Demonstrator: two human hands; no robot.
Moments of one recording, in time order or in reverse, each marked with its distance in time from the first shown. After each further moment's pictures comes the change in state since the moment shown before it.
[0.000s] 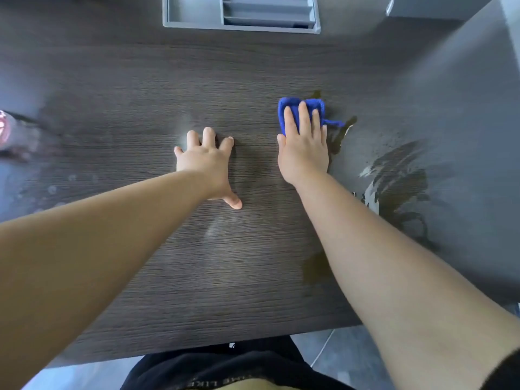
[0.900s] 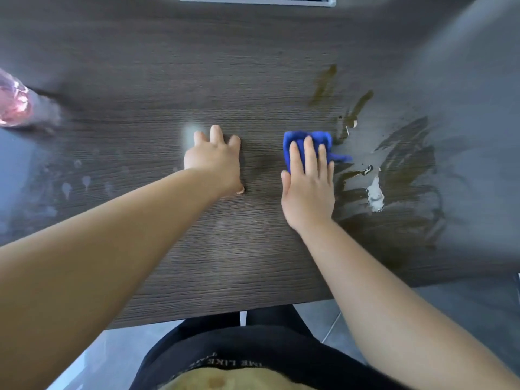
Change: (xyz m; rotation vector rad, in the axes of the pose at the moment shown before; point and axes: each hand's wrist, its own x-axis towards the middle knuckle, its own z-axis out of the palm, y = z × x) left_hand -0.038 -0.011 0.018 -0.012 0.007 -0.034; right_hand -0.117 -0.024 0.028 0.059 0.067 0.026
